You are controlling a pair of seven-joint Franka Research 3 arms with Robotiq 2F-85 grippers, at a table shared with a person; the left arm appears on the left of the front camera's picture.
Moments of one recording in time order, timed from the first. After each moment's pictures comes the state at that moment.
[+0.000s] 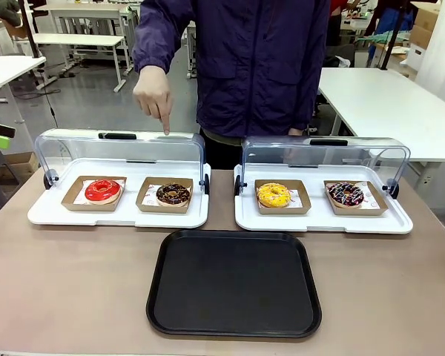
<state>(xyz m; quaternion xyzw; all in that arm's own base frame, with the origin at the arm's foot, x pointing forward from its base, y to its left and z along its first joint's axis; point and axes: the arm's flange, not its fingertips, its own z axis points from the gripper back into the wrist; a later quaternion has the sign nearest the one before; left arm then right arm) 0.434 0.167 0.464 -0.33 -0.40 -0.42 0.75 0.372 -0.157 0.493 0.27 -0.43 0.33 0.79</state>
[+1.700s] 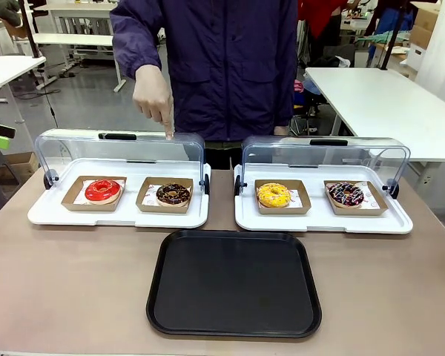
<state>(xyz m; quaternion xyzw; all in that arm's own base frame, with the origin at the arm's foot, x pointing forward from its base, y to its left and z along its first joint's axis) 0.436 0.163 0.467 -0.32 -0.39 -0.43 0.75 0.372 -0.157 0.493 0.27 -0.43 0.34 0.79</state>
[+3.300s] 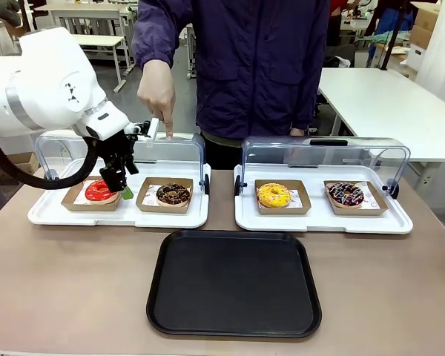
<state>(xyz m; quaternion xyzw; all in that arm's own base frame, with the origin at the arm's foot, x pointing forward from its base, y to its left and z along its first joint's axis) 0.502 -0.141 0.412 -0.05 -0.13 -0.68 0.72 0.373 -0.157 0.493 0.27 -0.43 0.34 0.80</state>
